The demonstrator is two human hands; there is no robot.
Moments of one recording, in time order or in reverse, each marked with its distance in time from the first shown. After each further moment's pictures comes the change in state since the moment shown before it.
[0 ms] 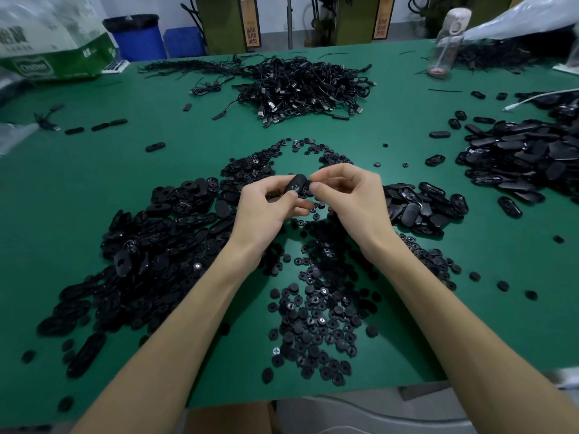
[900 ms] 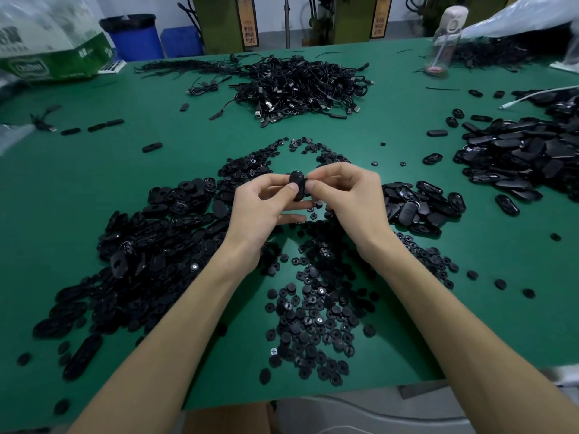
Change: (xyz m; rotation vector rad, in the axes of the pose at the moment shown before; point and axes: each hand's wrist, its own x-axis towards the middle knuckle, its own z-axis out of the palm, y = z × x) left_hand -0.004 0.006 0.000 -0.139 0.014 -0.063; right_hand -0.002 -0.004 0.000 0.037 0.013 0.021
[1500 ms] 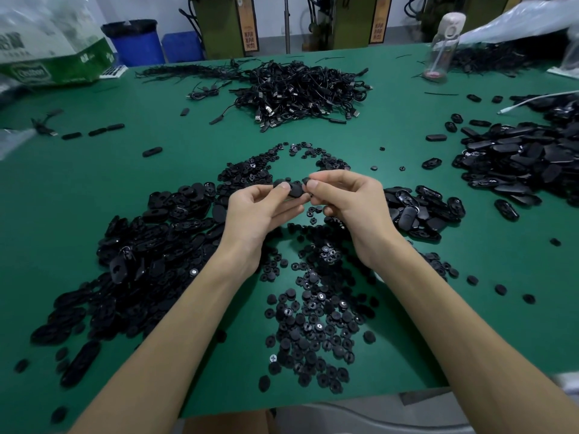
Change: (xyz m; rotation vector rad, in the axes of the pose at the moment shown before) left_hand 0.005 -0.004 -0.003 -0.190 0.047 -0.098; right_hand 0.003 -0.001 -0.004 0.270 -0.059 0.194
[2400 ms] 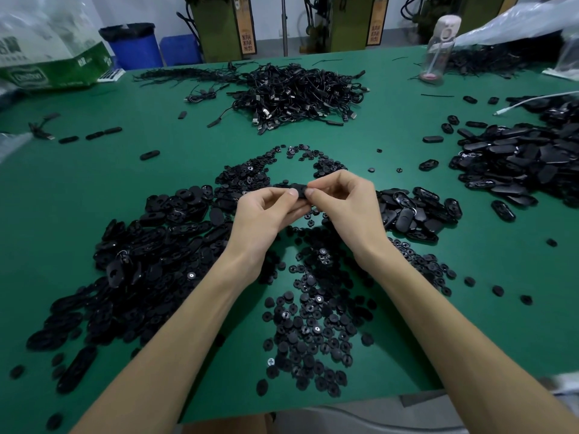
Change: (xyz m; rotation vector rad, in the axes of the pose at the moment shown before) left_hand -0.002 -0.005 0.008 0.068 -0.067 0.051; right_hand 0.002 0.009 0.002 -0.307 0.088 -0.196
